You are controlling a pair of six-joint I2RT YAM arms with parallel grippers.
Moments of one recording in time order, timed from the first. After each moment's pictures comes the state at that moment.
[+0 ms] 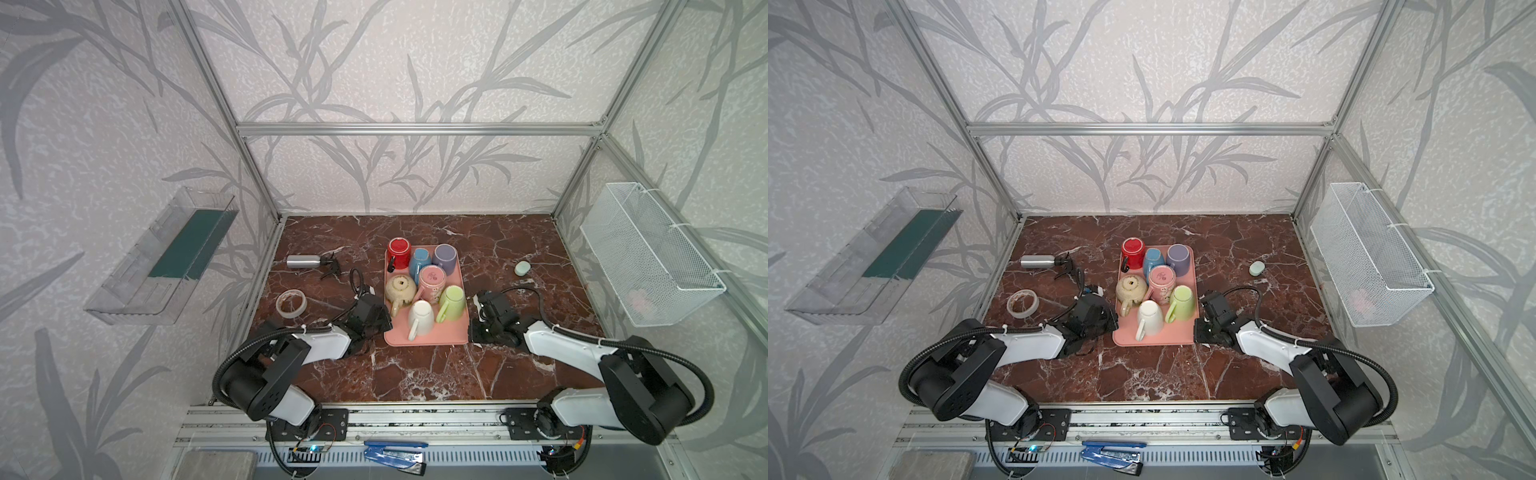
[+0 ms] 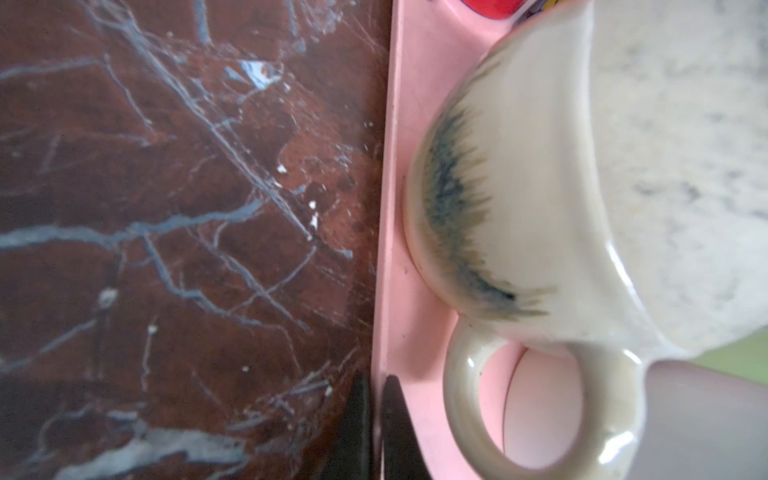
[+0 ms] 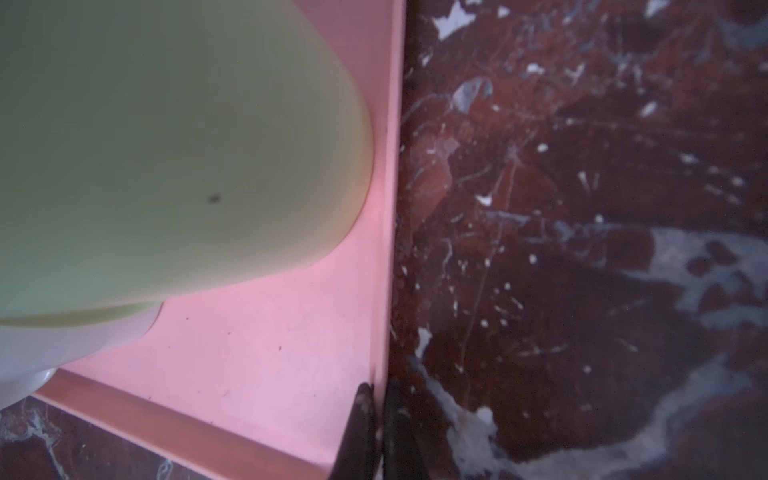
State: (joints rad) left arm -0.62 1.49 0.46 0.24 -0.06 -0.84; right arm 0.54 1.32 0.51 -0.24 -0.11 0.56
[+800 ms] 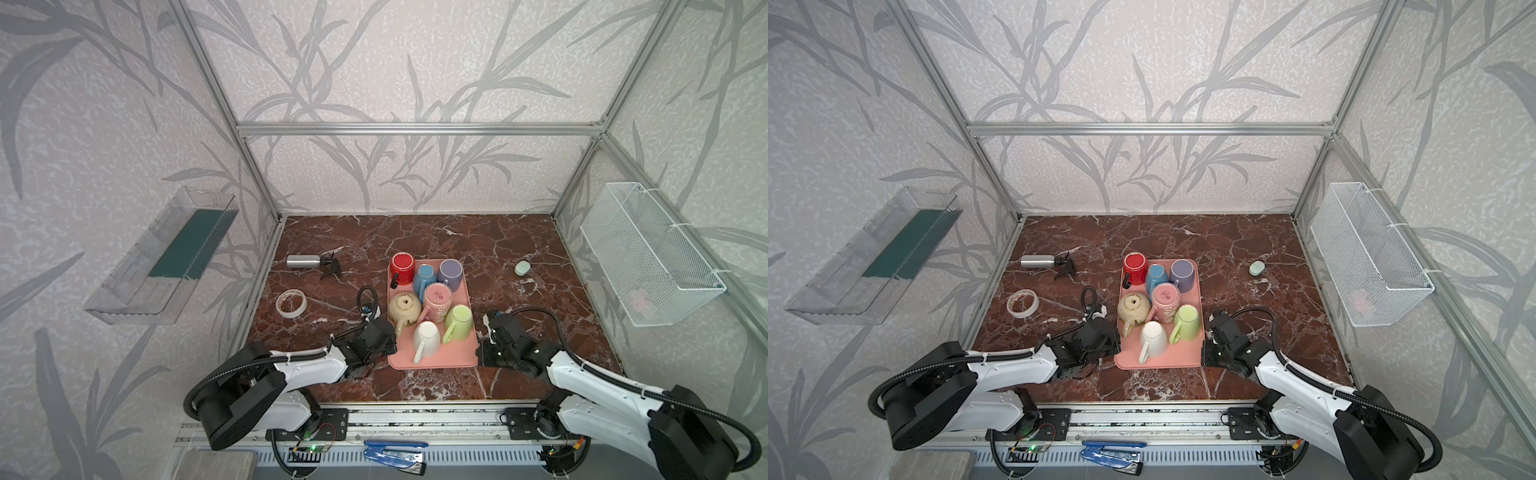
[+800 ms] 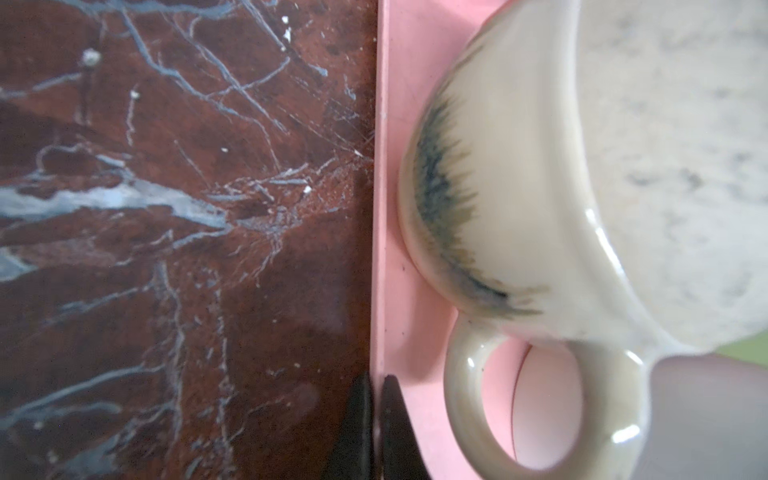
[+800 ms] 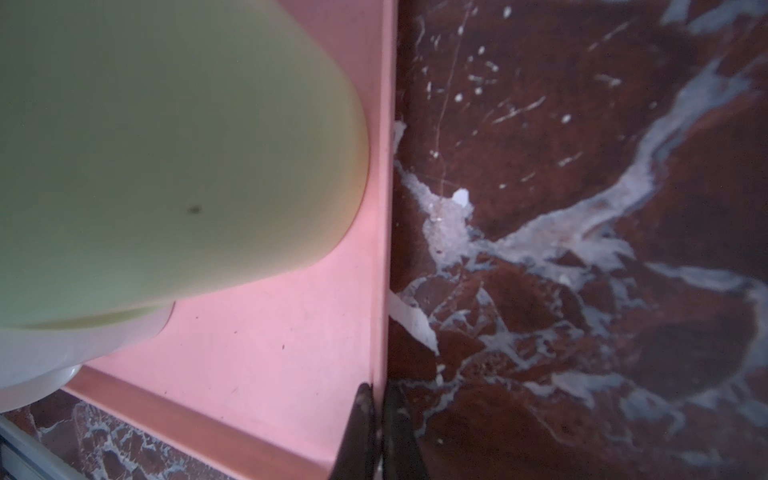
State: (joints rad) left arm -0.86 1.31 0.37 0.08 -0.21 -0.97; right arm 0.64 1.00 0.32 -0.35 -0.11 0.68
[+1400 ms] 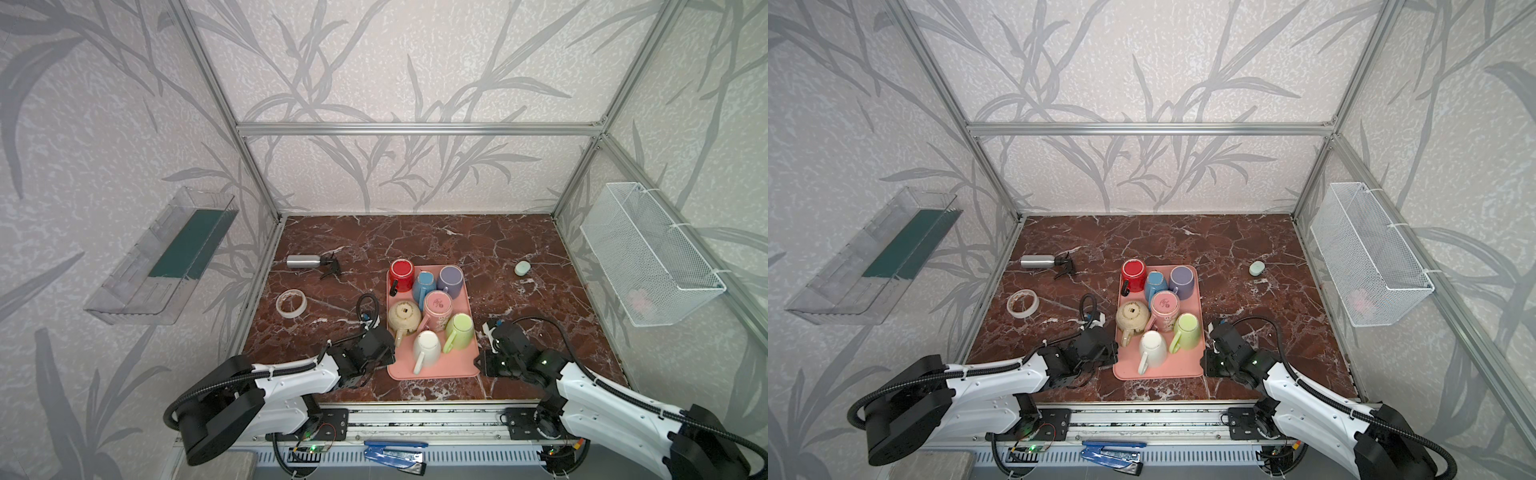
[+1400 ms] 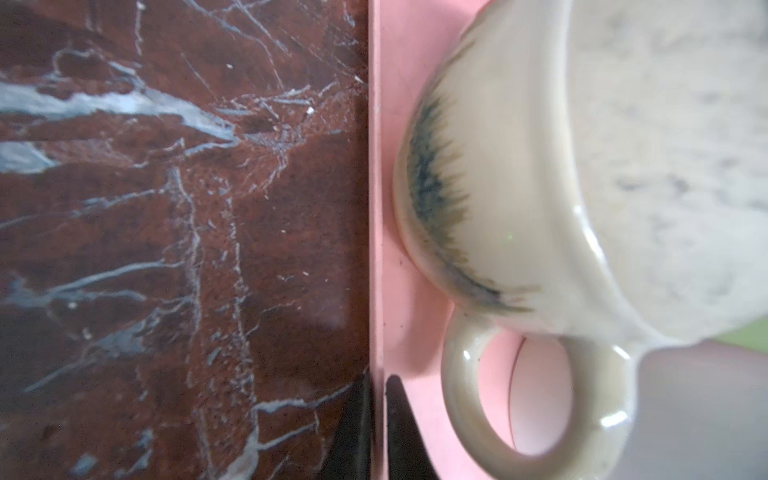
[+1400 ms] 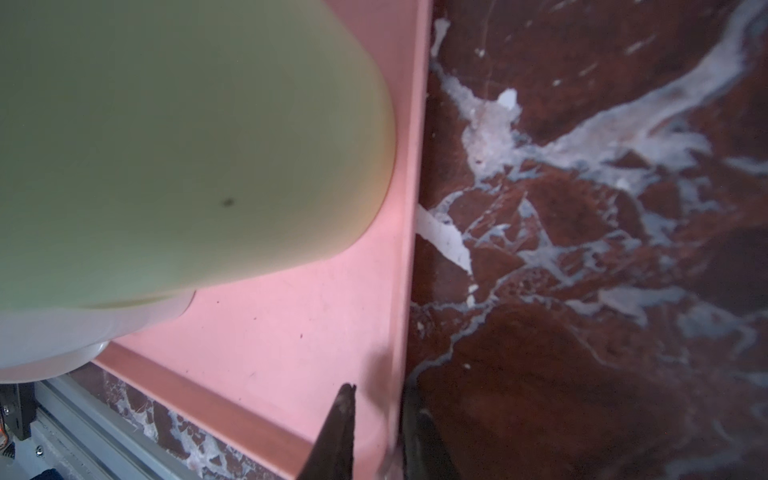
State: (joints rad) left arm -0.92 1.17 0.34 -0.04 -0.22 -1.01; right arm 0.69 0.88 0.29 -0.43 -0.15 0.70
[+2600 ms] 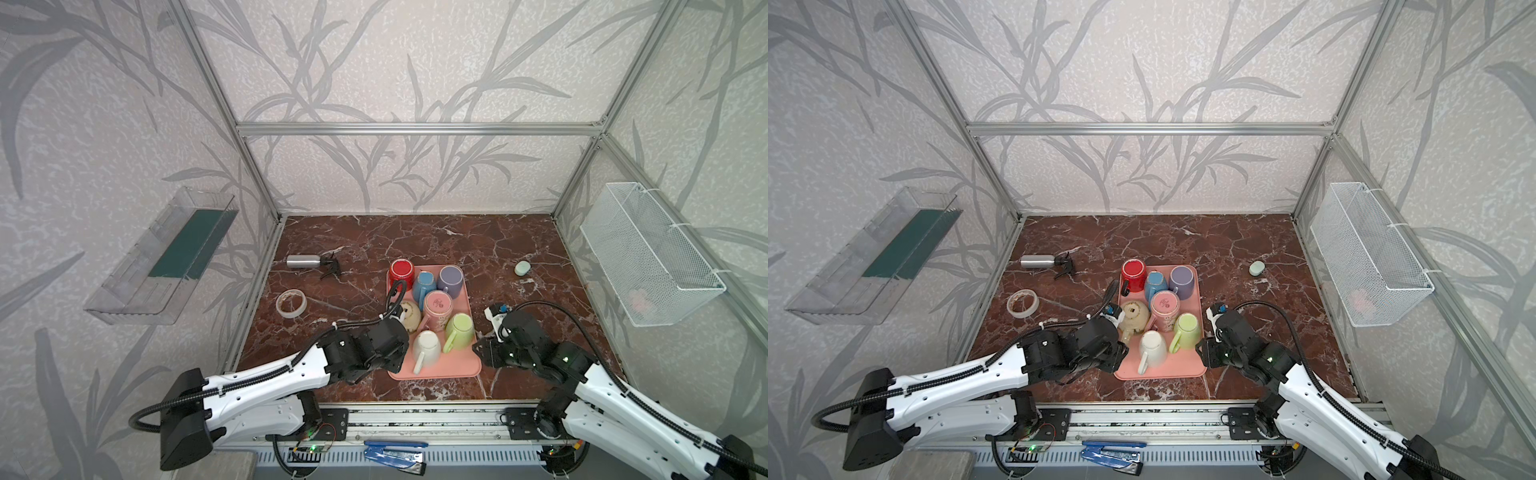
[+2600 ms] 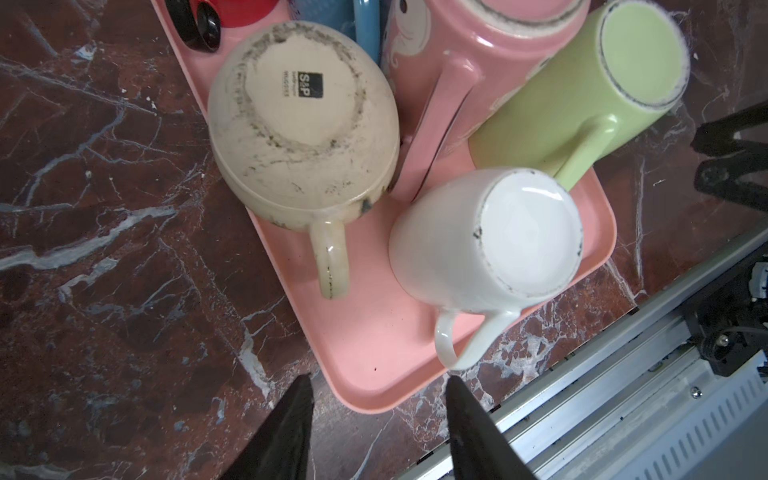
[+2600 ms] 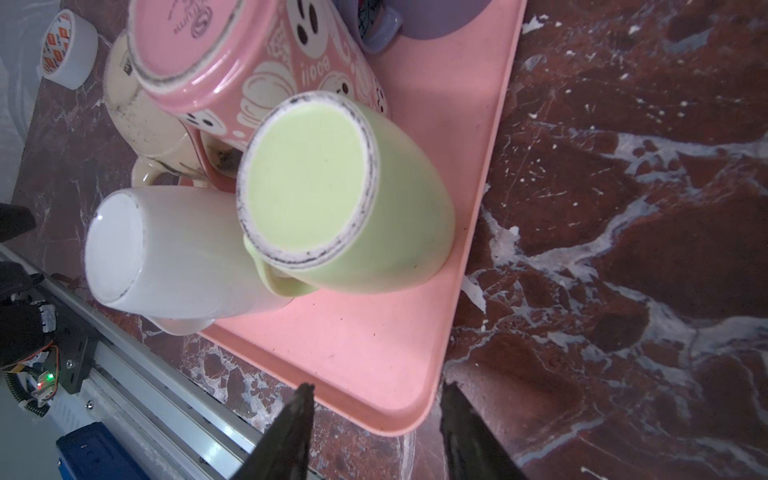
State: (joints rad) left arm -1.10 1.08 0.77 -0.70 -0.20 -0.66; right arm 0.69 0.74 0.49 -0.64 -0.10 0.53
